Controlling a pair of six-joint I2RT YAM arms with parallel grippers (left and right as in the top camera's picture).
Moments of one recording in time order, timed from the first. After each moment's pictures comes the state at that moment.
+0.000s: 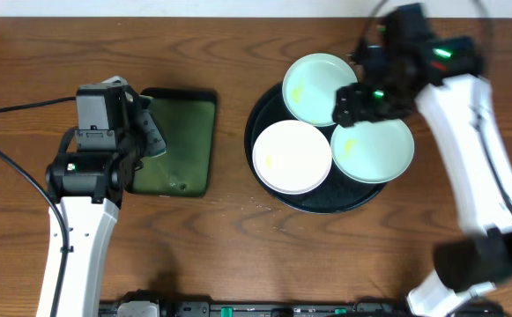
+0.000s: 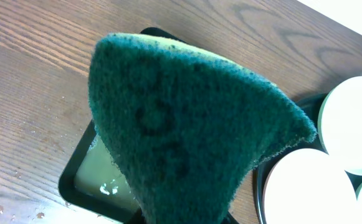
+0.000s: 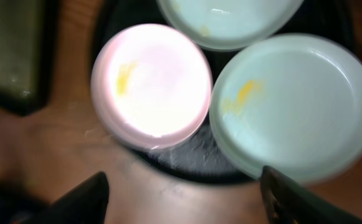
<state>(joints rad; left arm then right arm) -0.01 1.21 1.17 -0.84 0.00 -0.41 0.25 1.82 1.89 -1.39 -0.22 0.06</state>
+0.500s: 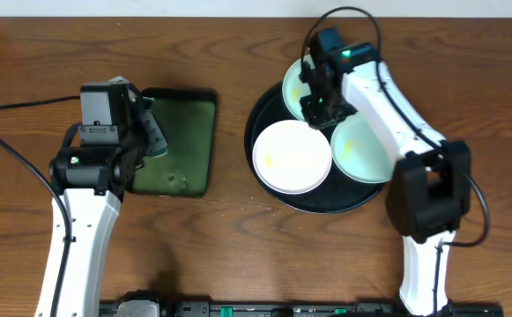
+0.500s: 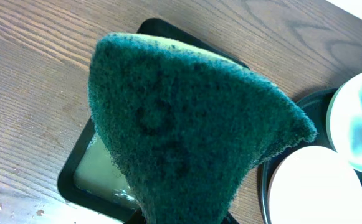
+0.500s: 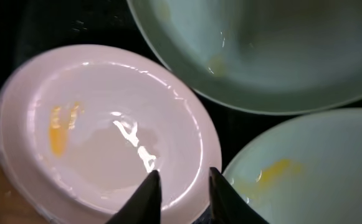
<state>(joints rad) -0.01 1.24 1.17 -0.84 0.00 -0.41 0.38 2.18 1.89 -1.19 -0.08 0.05</state>
